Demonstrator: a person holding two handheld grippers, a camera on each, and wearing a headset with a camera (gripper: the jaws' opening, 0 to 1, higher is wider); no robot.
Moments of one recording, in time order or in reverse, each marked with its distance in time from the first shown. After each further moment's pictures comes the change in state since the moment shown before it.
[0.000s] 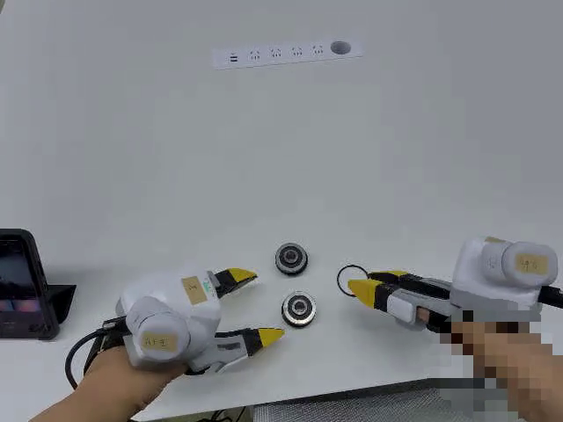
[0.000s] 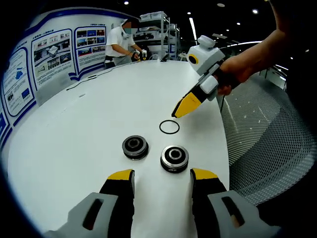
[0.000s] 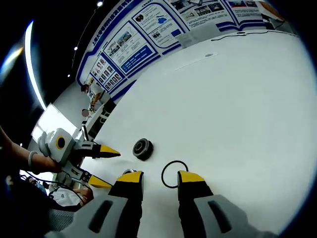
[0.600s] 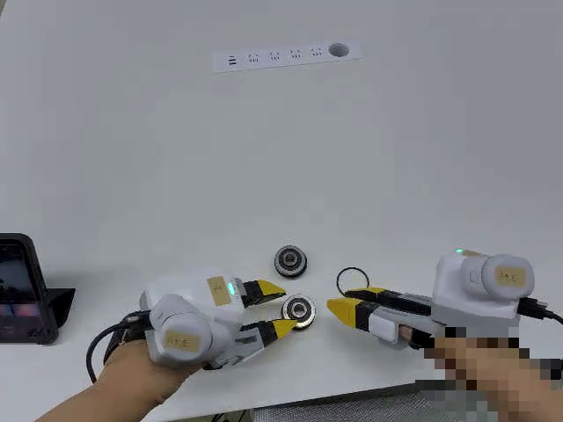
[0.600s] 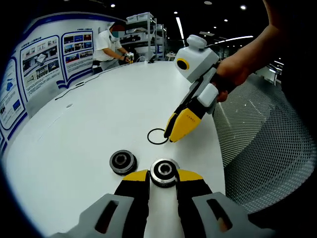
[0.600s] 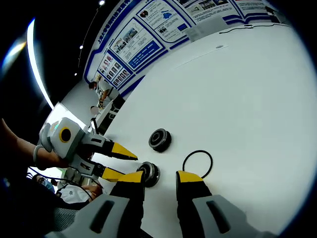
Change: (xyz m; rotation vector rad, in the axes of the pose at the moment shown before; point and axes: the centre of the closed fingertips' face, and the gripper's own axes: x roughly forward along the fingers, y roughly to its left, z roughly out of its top) left arm 0.016 -0.016 0.017 0.084 -0.002 -0.077; right arm 0.010 0.027 -0.017 0.013 0.040 0.080
